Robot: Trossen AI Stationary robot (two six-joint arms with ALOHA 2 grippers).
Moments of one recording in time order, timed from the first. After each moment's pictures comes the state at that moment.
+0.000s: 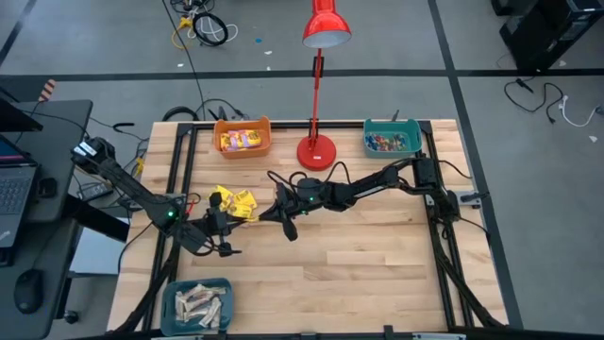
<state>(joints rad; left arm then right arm) -0.66 0.93 0.28 0.06 -0.87 -0.30 -0.02 2.14 1.23 0.72 -0.28 0.23</state>
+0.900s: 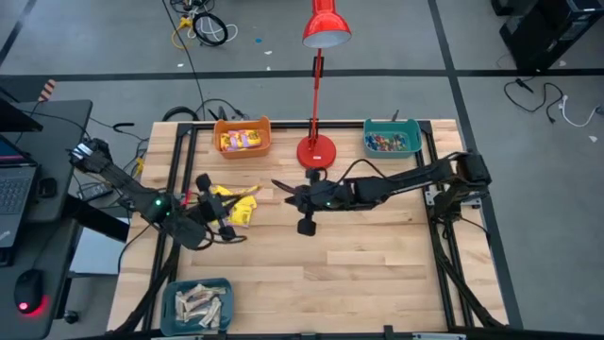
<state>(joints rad) -0.61 0.93 0.69 -0.45 -1.12 -0.26 0.09 1.75 1.23 -0.03 0.23 0.05</state>
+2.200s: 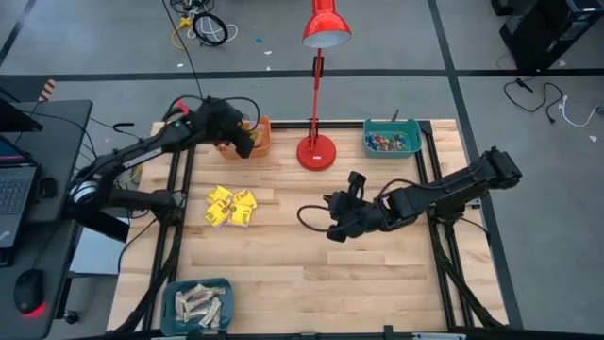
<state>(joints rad) 0.72 1.17 0.92 -0.45 0.06 -0.14 0.32 1.50 1.23 -0.56 0.72 0.29</state>
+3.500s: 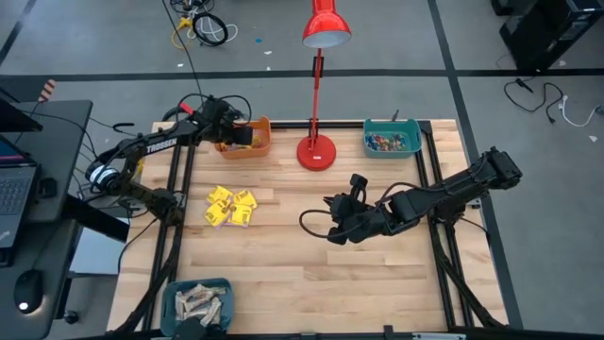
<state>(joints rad) 0.94 1.39 0.78 -0.22 0.25 -0.48 0.36 1.50 1.23 -0.55 0.77 0.31</state>
